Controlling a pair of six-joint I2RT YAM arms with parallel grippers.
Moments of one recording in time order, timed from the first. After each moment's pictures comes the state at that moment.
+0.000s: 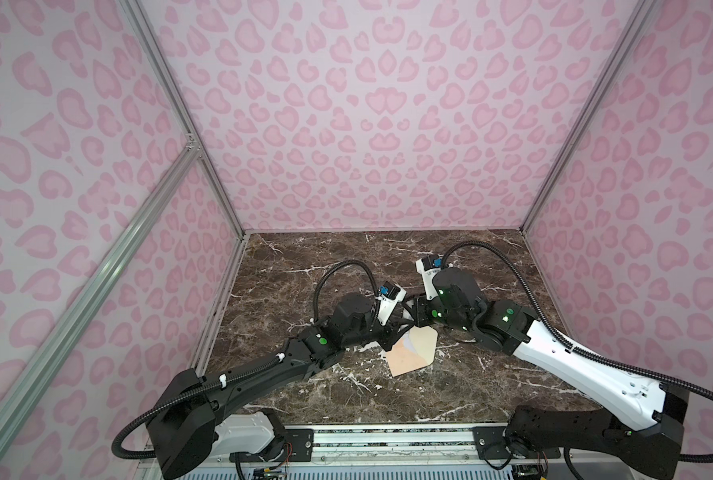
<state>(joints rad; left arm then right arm) -0.89 1.28 0.80 0.09 0.26 -0.25 0.86 1.23 1.21 -0.64 0.11 0.56</state>
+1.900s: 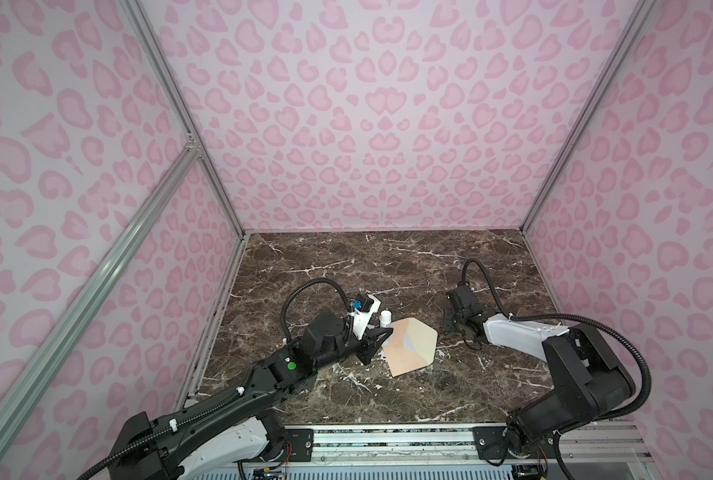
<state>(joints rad) -0.90 0.96 0.63 0.01 0.14 -0.25 0.40 1.56 0.71 -0.17 0.27 0.48</state>
